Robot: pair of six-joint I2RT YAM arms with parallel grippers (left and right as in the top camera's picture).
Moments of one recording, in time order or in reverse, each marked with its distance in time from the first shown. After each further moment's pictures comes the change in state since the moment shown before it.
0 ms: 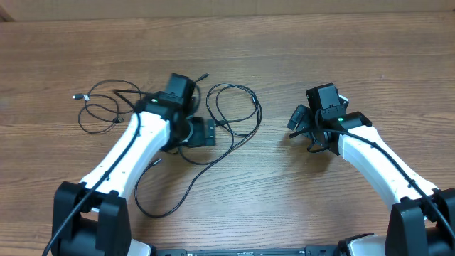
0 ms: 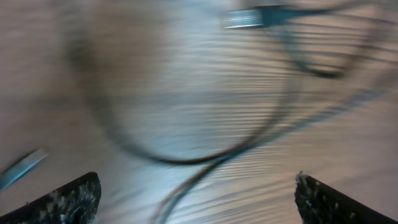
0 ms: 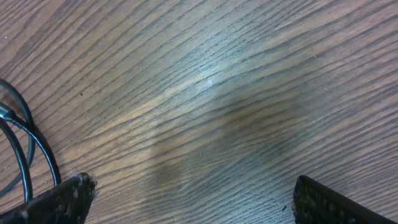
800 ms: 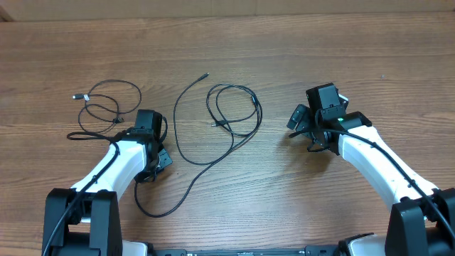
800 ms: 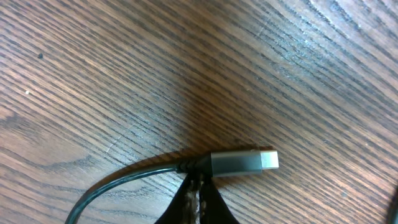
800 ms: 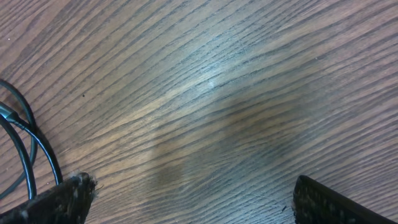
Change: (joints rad) left arm 0.207 -0.058 -0.404 0.261 -0.287 -0.245; right arm 0.000 0.000 0.000 0.005 0.000 0.000
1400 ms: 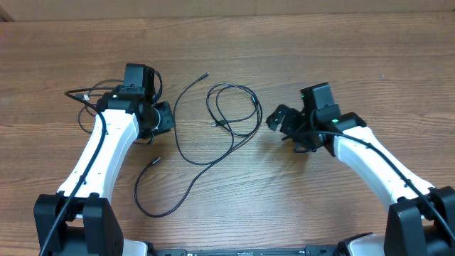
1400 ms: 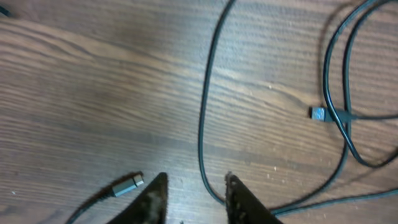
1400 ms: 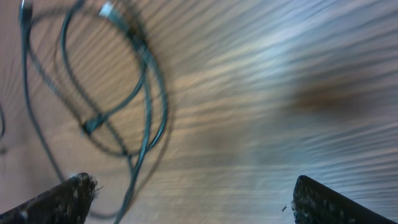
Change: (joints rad) left arm 0.001 0.023 0.423 -0.200 0.220 0.267; right arm 0.058 0.009 -0.002 0.081 -0.378 0.001
